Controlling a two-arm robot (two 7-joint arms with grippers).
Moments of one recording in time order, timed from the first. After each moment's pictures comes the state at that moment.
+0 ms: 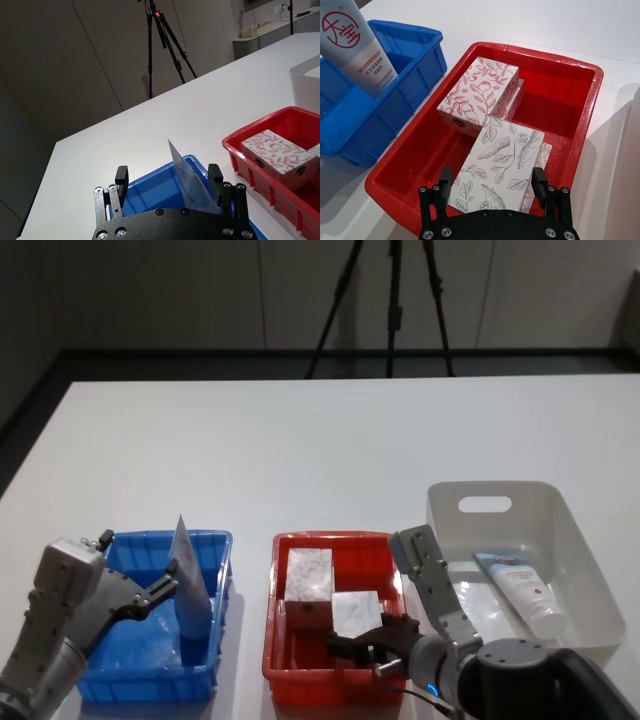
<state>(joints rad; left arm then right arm) -0.20 0.60 0.45 -1.41 -0.25 -0.12 0.03 0.28 0.03 -0.32 -1.27 0.16 0.55 0.18</state>
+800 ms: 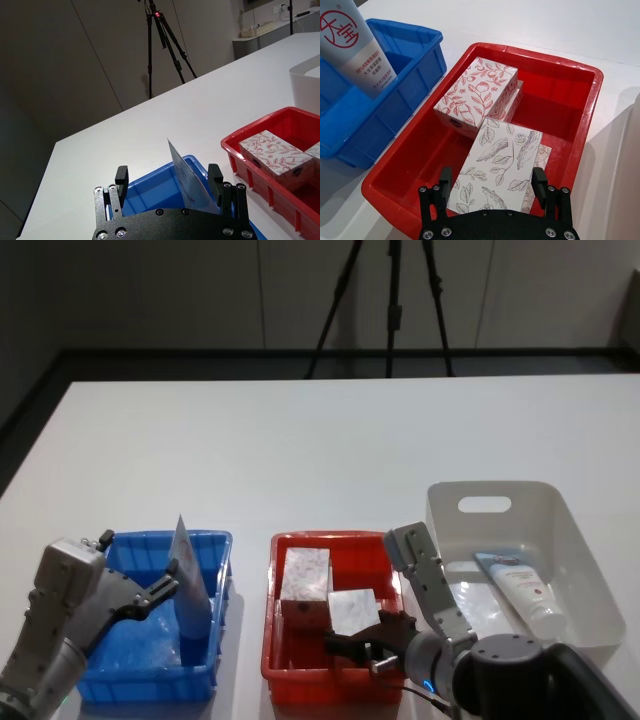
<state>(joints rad) -0.20 0.60 0.45 -1.41 -0.25 -0.12 0.03 0.29 0.01 -0.32 -1.25 0.14 0.55 0.19</state>
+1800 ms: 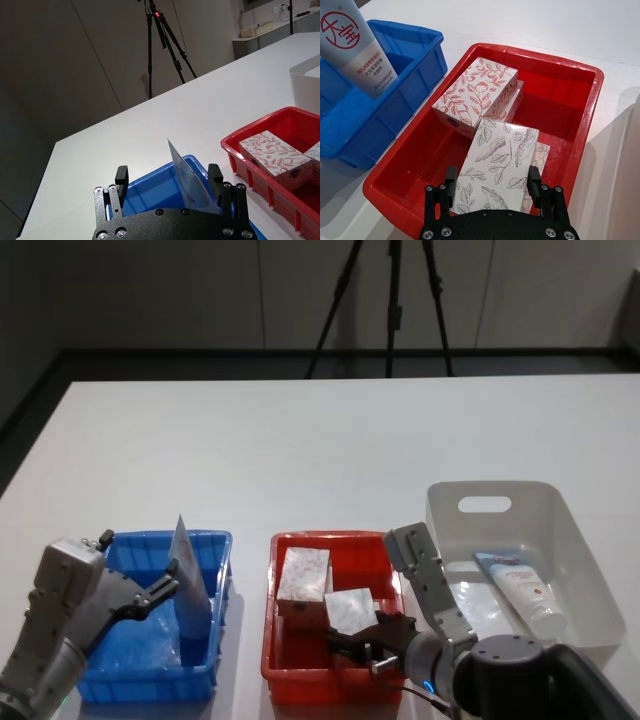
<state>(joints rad) -0.20 0.60 0.45 -1.41 -0.25 -0.12 0.03 0.29 0.01 -0.32 -1.25 0.14 0.55 0.19</state>
